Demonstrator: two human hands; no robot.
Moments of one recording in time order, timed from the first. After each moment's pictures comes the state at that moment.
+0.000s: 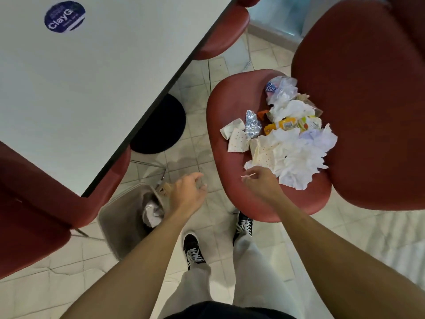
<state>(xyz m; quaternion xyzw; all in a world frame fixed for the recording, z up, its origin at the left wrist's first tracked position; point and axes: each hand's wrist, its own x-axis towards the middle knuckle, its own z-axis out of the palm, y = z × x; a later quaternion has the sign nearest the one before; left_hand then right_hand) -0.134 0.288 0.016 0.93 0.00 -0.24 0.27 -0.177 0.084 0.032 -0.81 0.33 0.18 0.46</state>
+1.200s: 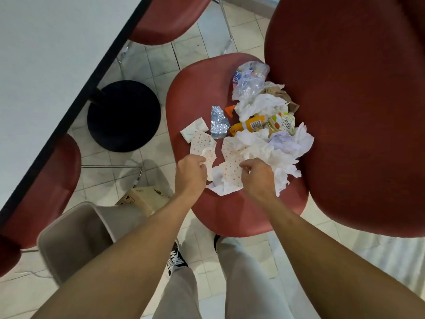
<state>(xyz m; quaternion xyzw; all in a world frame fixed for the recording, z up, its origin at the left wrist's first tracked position) -0.085 0.094 -0.032 0.95 -0.01 -0.19 0.26 -0.152 -0.057 -0.038 -0.86 0.32 0.11 0.38</state>
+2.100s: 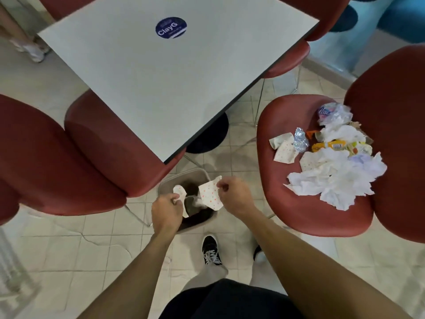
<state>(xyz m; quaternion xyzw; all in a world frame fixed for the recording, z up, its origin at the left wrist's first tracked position) -0.206 0.478 0.047 0.92 0.25 -0.10 0.30 -0.182 0.296 0.060 -0.89 0.11 0.18 0.40</state>
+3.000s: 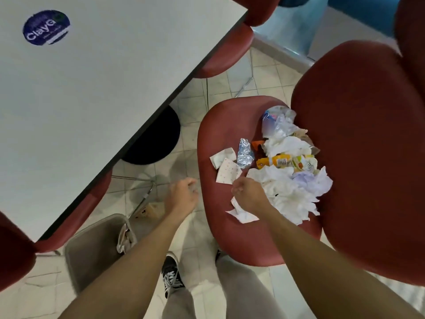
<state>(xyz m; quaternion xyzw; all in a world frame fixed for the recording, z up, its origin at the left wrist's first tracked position) -0.040 0.211 -0.014 0.93 0.08 -0.23 0.28 -0.076 0.022 -0.008 -0.87 0.23 0.25 0.36</state>
